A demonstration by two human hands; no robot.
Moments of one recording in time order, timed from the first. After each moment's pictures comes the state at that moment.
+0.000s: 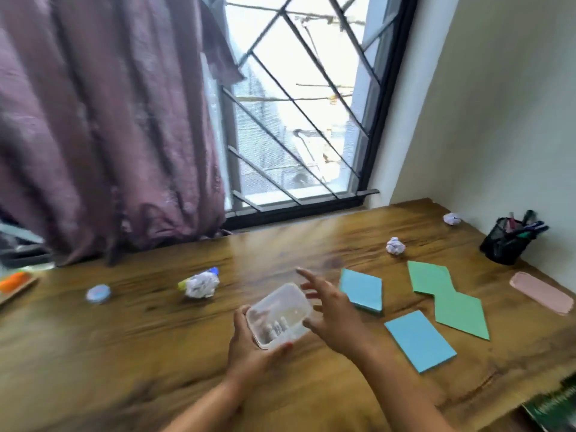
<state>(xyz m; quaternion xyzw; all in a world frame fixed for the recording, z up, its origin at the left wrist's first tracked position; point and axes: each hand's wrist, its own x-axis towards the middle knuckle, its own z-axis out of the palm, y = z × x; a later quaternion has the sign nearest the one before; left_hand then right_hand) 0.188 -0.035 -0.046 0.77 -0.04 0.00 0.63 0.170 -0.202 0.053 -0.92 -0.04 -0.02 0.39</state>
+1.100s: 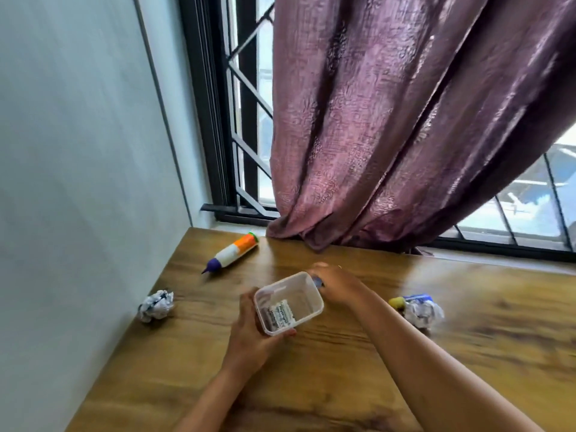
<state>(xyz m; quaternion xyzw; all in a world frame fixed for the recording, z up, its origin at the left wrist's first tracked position) 0.225 0.337 -0.049 0.80 0.07 0.15 0.58 0.371 0.173 0.000 -0.94 -0.27 0.14 0.14</state>
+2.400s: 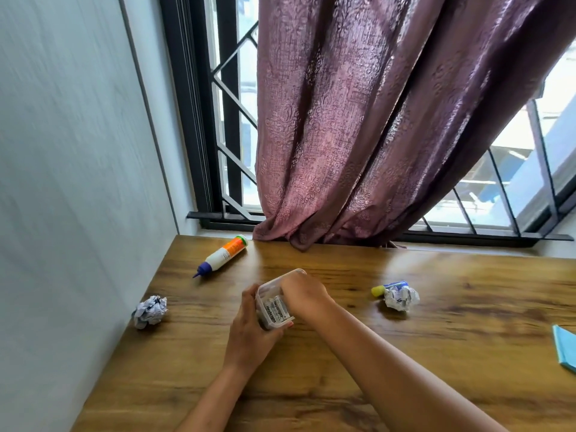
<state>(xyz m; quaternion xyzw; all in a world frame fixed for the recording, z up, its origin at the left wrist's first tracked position) 0.225 0.334 -0.054 0.85 0.04 0.16 0.51 0.291 0.231 0.039 -0.98 -0.15 0.11 0.06</state>
